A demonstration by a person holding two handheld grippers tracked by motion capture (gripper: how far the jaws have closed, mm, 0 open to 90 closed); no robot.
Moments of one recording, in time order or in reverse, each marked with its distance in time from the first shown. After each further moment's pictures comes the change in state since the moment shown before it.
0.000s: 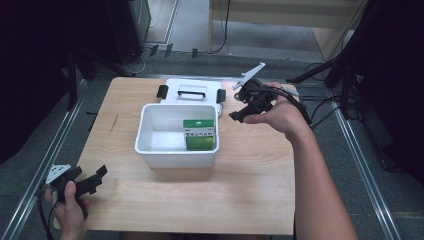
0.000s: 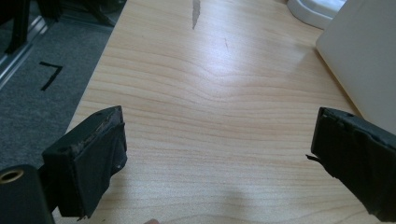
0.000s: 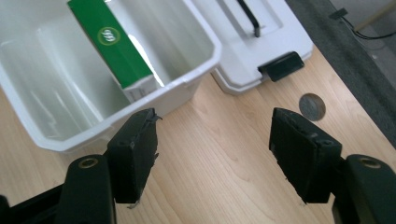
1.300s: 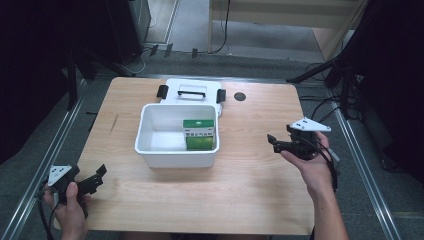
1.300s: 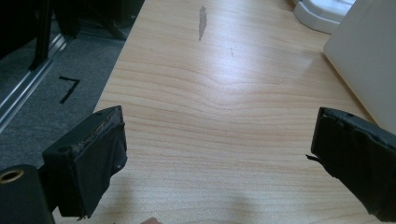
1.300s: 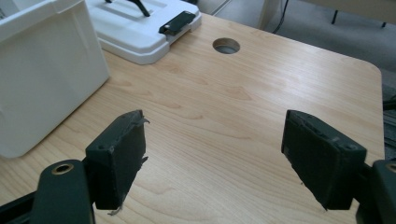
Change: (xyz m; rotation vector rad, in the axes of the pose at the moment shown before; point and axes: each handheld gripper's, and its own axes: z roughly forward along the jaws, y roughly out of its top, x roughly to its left) left arm -0.005 -0.001 -0.002 -0.046 0.050 0.037; right arm 0.008 -0.182 0.009 -0.356 -0.281 0.450
